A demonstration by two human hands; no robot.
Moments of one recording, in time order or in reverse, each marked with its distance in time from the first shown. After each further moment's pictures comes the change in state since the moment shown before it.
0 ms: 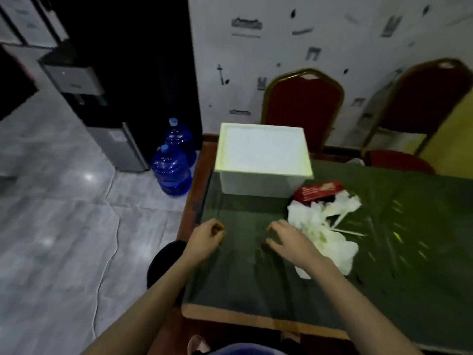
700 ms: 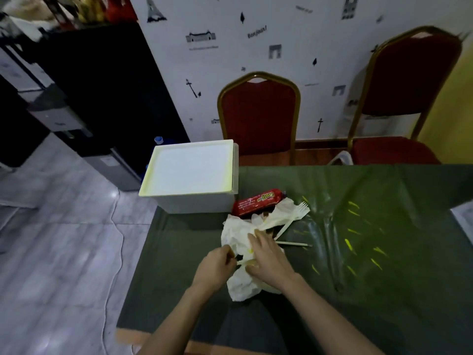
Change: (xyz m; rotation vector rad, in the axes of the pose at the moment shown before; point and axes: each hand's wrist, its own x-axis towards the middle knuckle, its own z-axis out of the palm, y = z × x) left_hand 0.009 0.164 0.187 0.412 -0.044 -0.014; right_hand -0.022 0.180 -0.012 0.045 -0.016 -0.046
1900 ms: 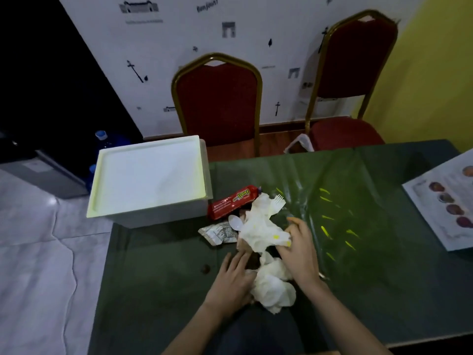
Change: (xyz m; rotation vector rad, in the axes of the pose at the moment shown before) left_hand 0.027 0.005 0.059 0.589 -0.244 0.677; right_hand -0.025 0.060 -0.024 0.263 0.589 0.419
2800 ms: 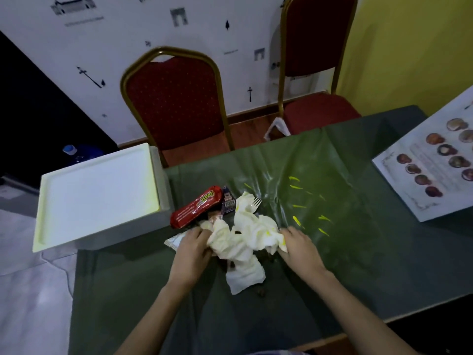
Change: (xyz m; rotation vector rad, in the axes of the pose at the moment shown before) left_hand 0.051 -0.028 -0.042 -0.375 0.364 -0.232; right_hand 0.007 0.080 -0.036 -0.325 -0.365 0.025
